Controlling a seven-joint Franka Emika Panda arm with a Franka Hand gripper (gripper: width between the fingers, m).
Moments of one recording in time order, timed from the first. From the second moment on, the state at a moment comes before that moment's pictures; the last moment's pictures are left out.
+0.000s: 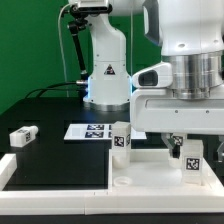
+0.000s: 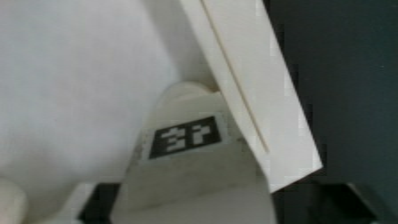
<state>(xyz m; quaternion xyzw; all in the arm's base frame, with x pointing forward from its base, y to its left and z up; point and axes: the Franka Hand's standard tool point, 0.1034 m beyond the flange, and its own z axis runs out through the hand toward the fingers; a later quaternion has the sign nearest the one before) 0.634 0.121 0.072 -0.97 0.23 -0.01 0.05</state>
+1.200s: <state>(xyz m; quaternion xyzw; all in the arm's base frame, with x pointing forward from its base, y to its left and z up) 0.630 0.119 0.068 -0.67 0.73 0.05 0.08</state>
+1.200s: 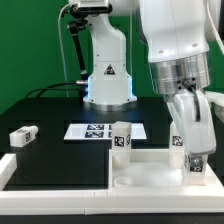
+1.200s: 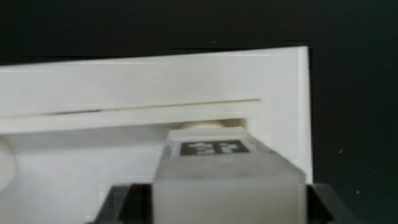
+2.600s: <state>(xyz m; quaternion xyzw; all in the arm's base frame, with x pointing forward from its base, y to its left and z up) 0.638 0.120 0.073 -0.99 0.15 -0.03 0.05</state>
